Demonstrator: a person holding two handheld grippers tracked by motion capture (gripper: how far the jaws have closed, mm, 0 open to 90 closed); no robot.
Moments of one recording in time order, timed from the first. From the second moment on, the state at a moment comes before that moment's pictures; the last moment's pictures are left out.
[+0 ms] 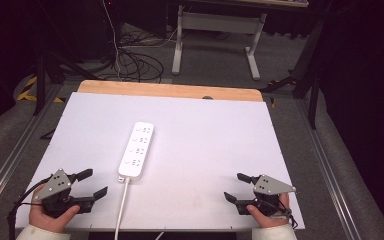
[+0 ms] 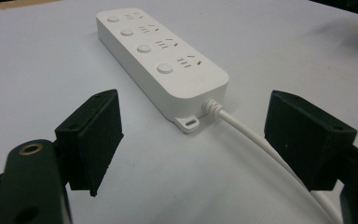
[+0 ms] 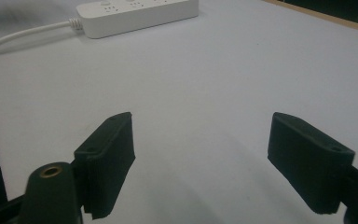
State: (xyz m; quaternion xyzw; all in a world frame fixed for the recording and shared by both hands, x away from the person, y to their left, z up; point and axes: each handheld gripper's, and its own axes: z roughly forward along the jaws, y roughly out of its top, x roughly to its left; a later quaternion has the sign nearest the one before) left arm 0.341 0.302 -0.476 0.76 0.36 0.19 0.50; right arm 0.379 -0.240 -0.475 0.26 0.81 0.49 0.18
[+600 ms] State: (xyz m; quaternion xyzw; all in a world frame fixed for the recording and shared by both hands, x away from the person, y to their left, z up) left arm 0.337 0.300 -0.471 0.77 0.36 0.20 0.48; right arm 0.381 -0.239 -0.478 0.27 0.82 0.48 0.17
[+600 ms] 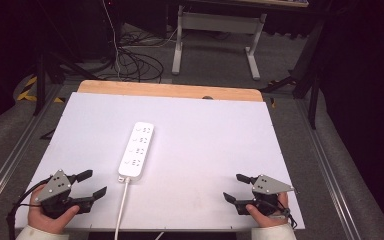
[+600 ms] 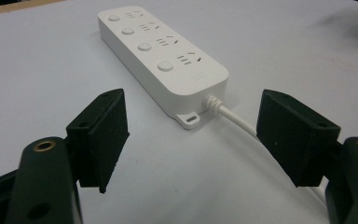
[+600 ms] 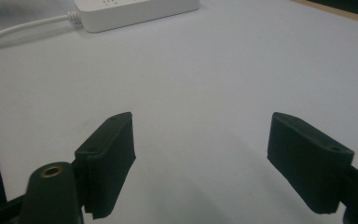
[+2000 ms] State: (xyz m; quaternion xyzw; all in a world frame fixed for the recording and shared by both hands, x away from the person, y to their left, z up) left arm 0.387 0.267 -0.424 0.78 0.34 0.18 0.49; right arm 0.382 -0.236 -0.480 0.25 0.82 0.48 0.16
